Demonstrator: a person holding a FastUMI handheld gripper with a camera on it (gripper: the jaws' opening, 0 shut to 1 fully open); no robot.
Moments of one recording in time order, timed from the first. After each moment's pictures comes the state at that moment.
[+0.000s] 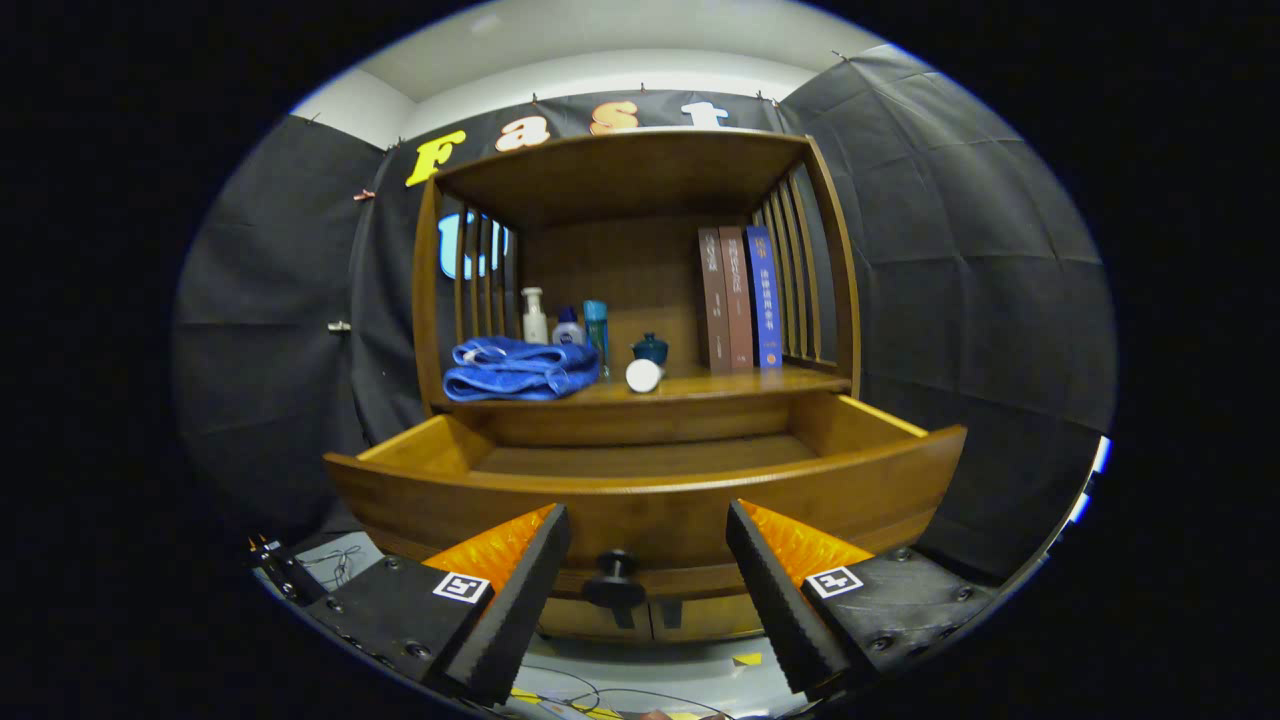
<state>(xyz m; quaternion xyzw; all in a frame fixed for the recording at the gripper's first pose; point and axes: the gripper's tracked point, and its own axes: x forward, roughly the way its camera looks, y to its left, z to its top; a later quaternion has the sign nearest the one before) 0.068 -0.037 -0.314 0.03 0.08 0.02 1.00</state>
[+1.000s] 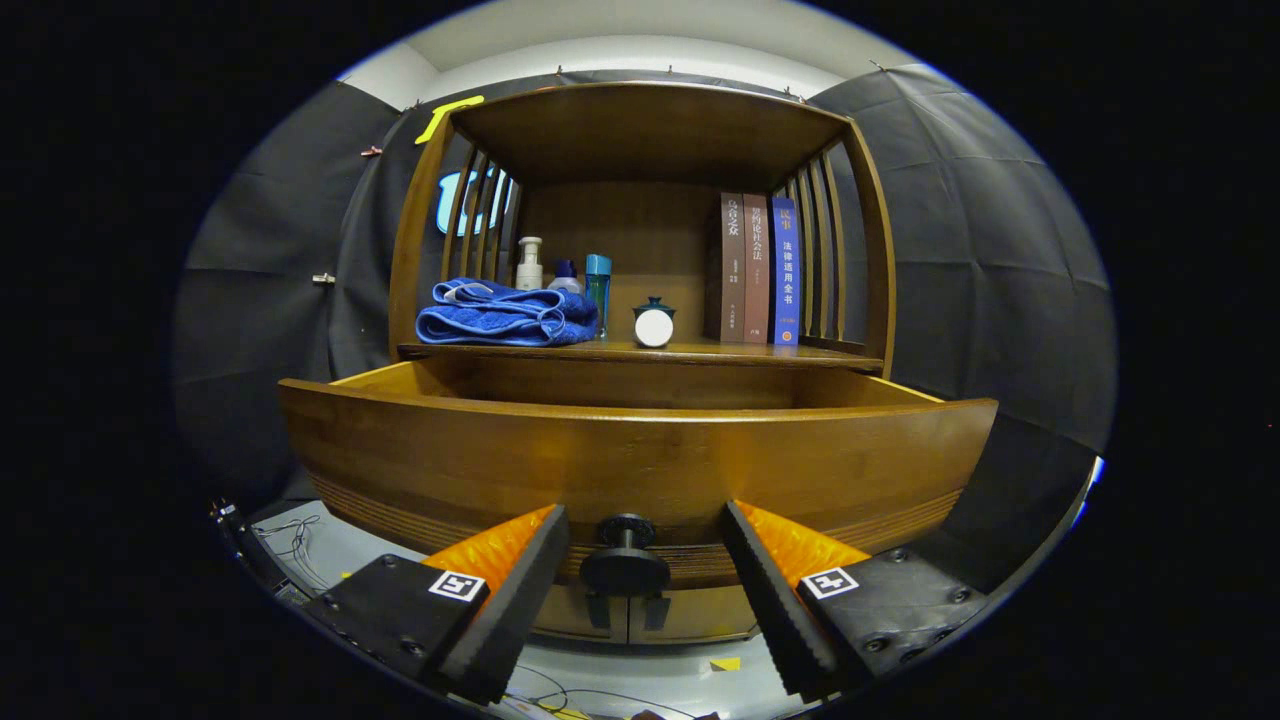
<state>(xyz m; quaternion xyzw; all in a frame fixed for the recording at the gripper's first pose) 0.115 -0.016 -0.351 -0.02 0.09 0.00 1.00</state>
